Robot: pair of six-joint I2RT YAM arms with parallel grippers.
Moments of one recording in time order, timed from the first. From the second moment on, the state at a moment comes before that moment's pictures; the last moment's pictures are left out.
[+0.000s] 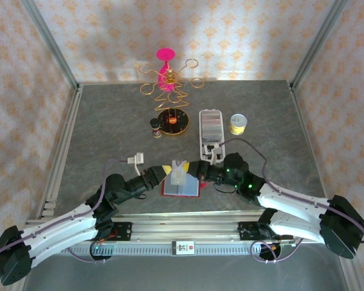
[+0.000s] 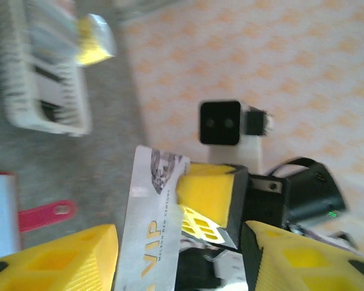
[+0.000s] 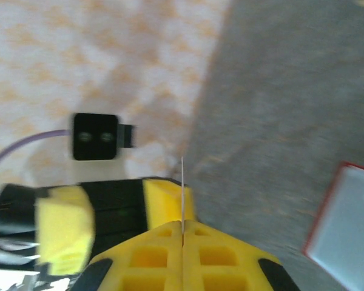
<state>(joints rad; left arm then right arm) -0.80 0.62 0.16 0.40 0.12 -1.25 0.86 1.03 0.41 0.38 -0.33 1.05</state>
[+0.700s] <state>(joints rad) -0.80 0.82 0.15 0.05 -0.09 -1.14 0.86 1.41 0.32 0.56 -0.16 1.05</state>
